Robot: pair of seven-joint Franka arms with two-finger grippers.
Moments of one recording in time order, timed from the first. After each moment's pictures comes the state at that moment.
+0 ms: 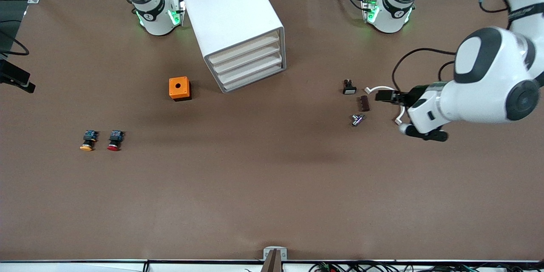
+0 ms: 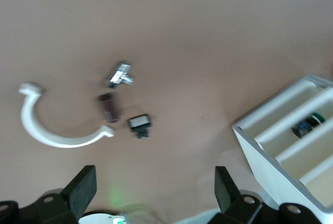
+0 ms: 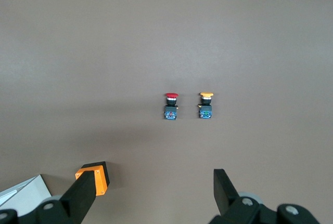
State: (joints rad) left arm -0.10 0.37 -0.13 -1.52 -0.34 1.49 0.00; right arm 0.03 0.08 -0.16 -1.42 -0.01 1.53 -0.10
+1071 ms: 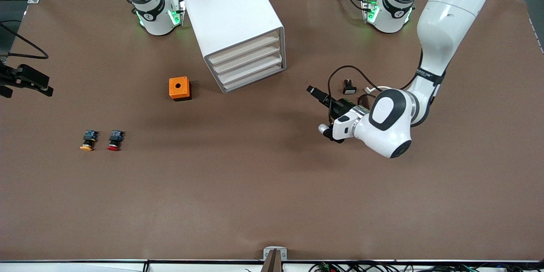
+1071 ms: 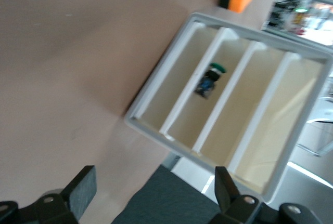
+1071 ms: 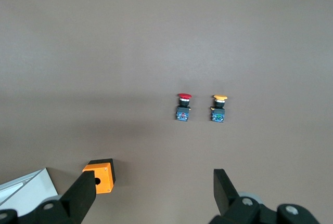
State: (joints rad) left arm -0.11 0.71 -0.31 -1.59 -0.78 1.59 0.32; right arm 0.10 0.11 -0.15 -1.42 -0.01 1.53 -0.10
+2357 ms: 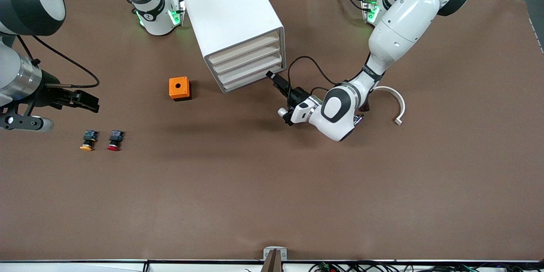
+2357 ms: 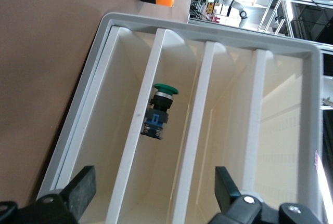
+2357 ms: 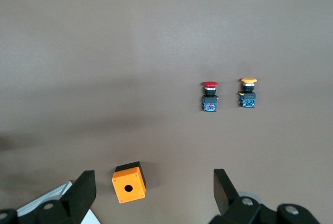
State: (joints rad) left arm -0.32 0.87 -0.32 -1.65 -1.14 1.72 0.67; right arm 0.21 0.20 -0.15 -1.42 -0.01 1.54 0.16
